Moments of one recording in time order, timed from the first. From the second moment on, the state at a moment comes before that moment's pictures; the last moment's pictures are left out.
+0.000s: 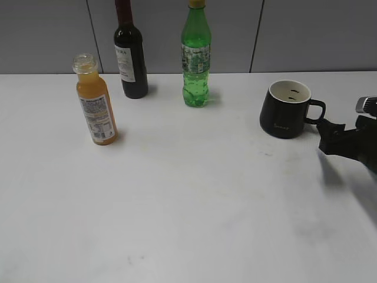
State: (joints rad) left arm 0.02 -0.01 -0.49 0.04 1.08 0.05; right arm 0.00 1.96 -0.41 -0.02 -1.20 0.04
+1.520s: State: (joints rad) left arm 0.02 -0.01 -0.49 0.04 1.08 0.05; right arm 0.00 2.31 -0.89 -0.02 -1.21 0.02
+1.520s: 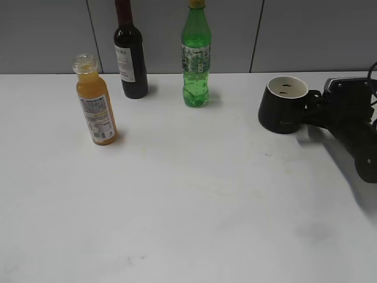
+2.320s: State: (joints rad) left arm 0.02 -0.01 -0.49 0.04 1.08 0.05; right arm 0.04 2.20 -0.84 -0.06 -1.16 -0.01
